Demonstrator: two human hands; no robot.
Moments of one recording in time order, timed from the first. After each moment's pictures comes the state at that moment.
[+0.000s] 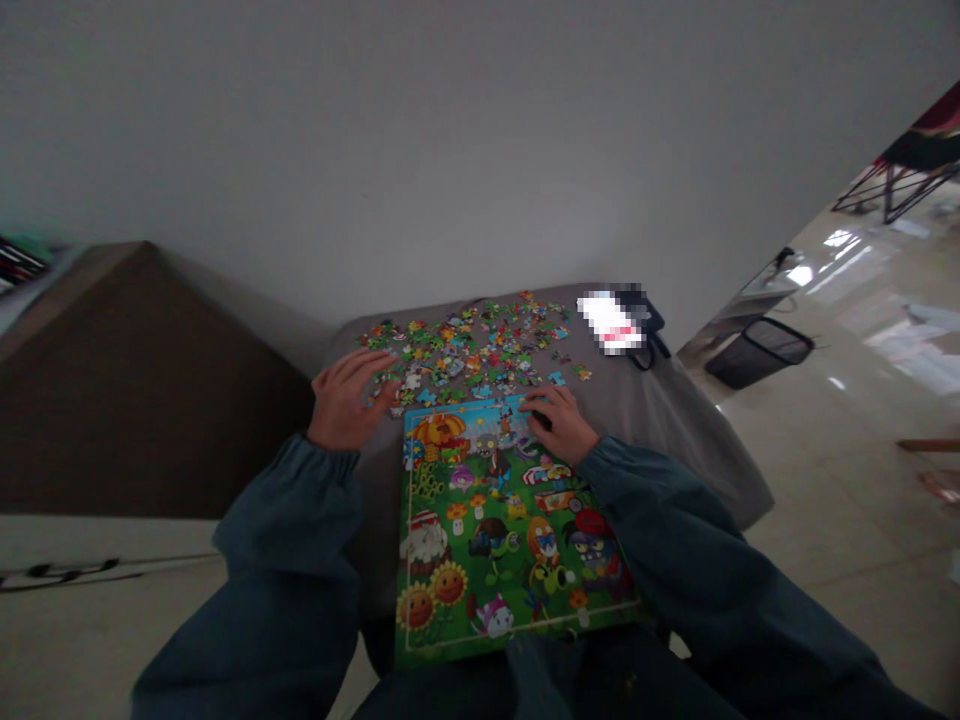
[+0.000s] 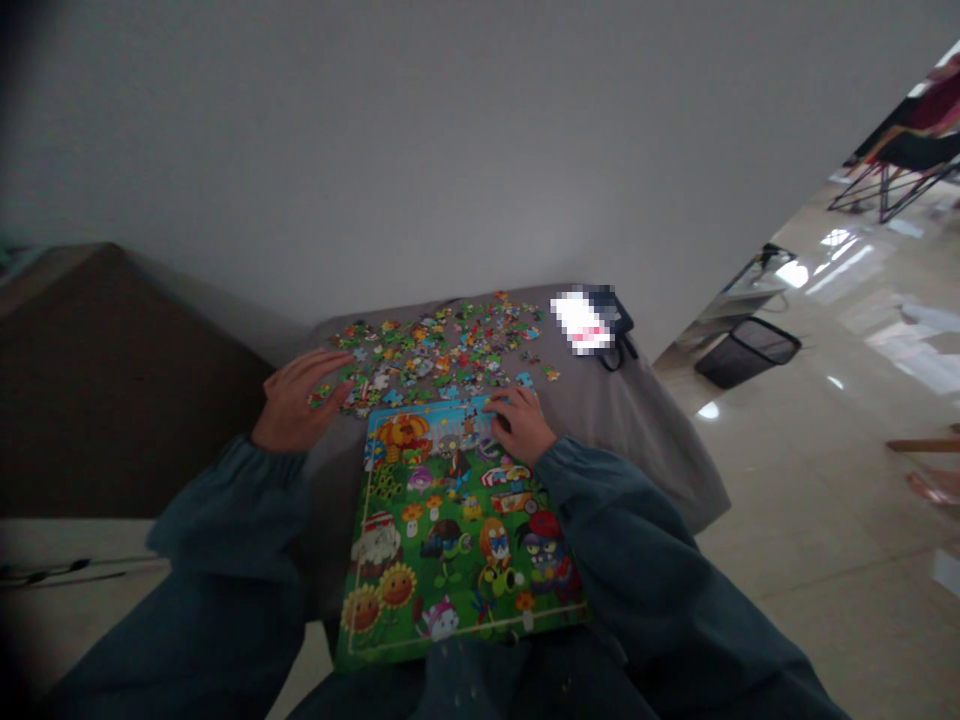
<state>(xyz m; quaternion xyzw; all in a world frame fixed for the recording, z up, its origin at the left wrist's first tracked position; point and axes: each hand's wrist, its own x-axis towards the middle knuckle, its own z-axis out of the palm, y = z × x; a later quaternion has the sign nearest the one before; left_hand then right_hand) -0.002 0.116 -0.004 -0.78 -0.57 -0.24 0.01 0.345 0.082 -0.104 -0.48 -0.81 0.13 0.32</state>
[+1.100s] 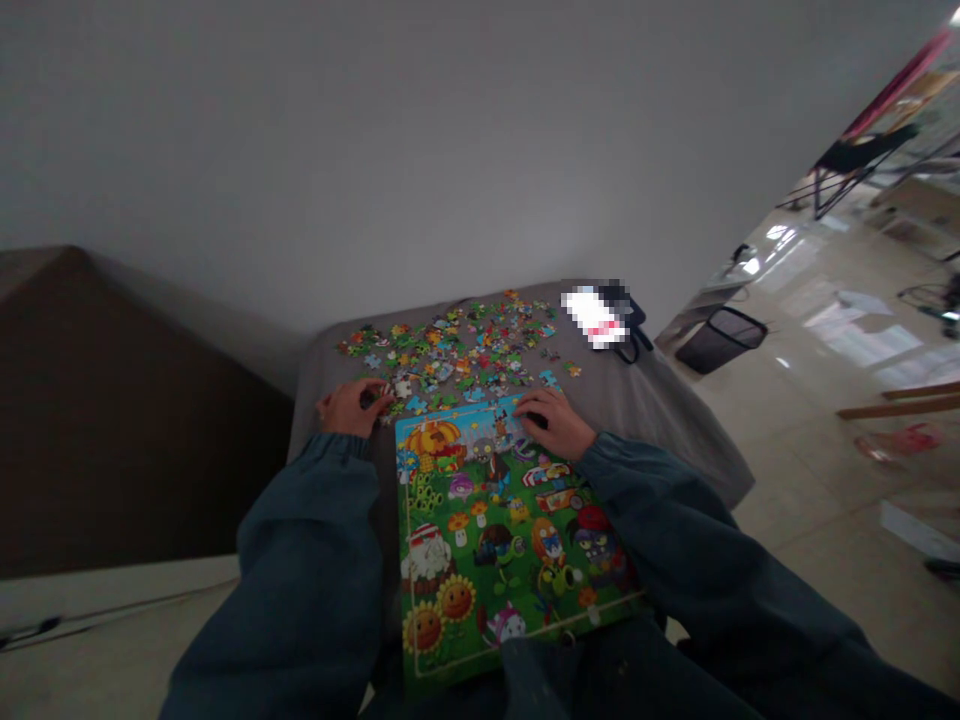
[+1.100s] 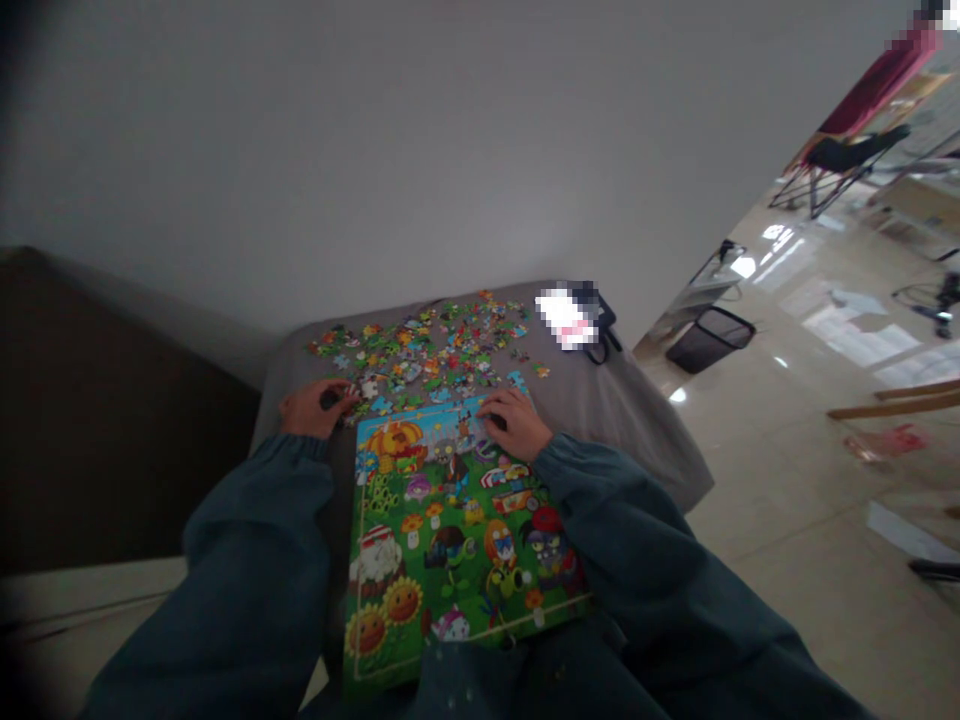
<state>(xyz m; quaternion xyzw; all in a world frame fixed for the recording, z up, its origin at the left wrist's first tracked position) -0.024 0.174 -0.089 -0.71 -0.67 -0.19 -0.10 0.345 0.085 -0.101 -0.48 -0.80 0.17 0.31</state>
